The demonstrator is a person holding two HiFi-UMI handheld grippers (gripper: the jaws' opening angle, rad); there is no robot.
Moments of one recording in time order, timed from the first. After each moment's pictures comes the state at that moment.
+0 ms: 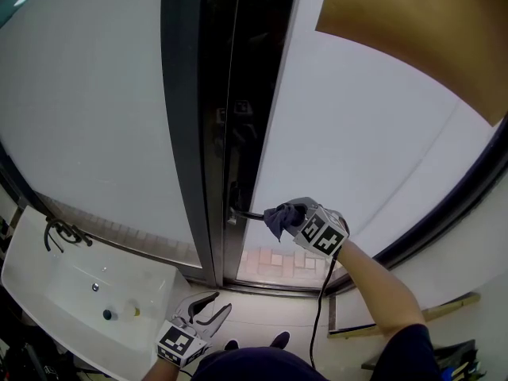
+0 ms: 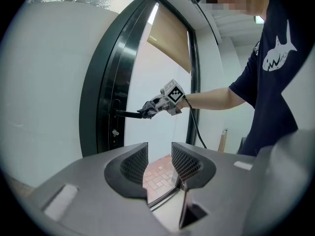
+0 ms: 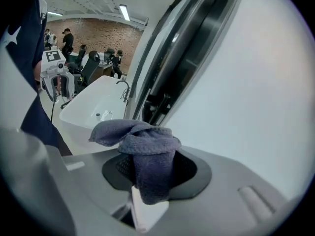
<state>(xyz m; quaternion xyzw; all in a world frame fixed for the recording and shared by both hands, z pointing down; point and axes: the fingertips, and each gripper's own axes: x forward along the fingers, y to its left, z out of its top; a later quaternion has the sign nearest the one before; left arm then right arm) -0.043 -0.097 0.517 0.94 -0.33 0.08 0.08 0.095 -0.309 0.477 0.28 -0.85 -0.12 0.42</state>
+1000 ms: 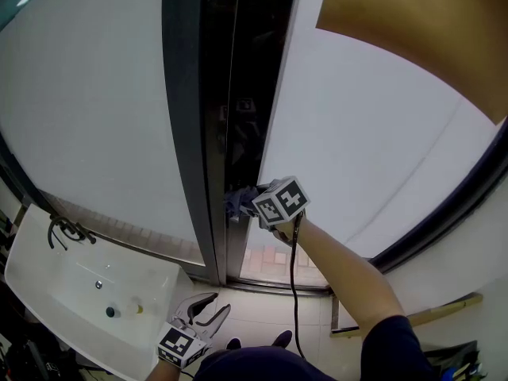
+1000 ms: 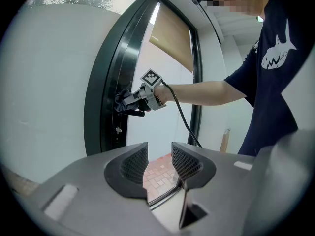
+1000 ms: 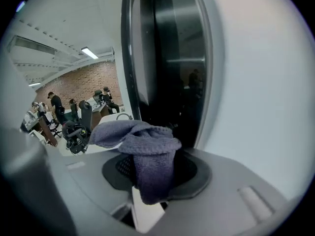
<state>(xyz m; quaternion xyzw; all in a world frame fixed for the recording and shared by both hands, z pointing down) -0.050 -0.088 0.521 0.93 -0.35 0.08 0.08 -0.014 -0.347 0.468 0.28 -0.90 0.13 0.30</state>
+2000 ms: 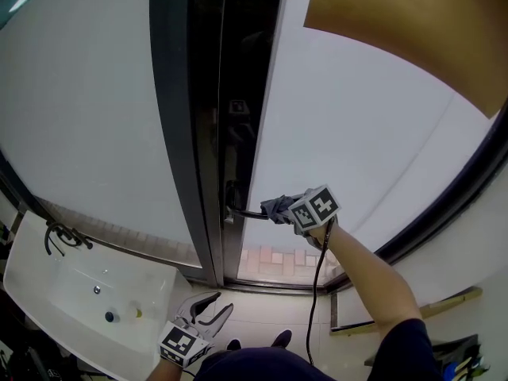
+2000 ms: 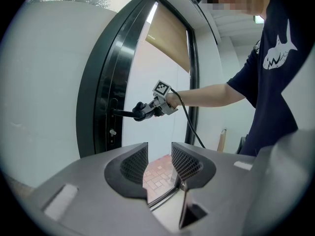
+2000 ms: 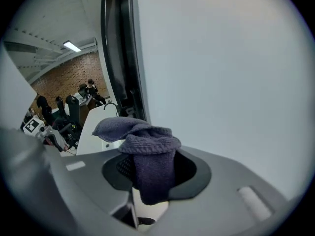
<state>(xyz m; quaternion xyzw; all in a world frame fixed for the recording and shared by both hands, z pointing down) -0.034 -0.093 0.517 0.94 -0.33 0.08 0.08 0.111 -0.339 0.498 0.34 -0.85 0.17 0.36</state>
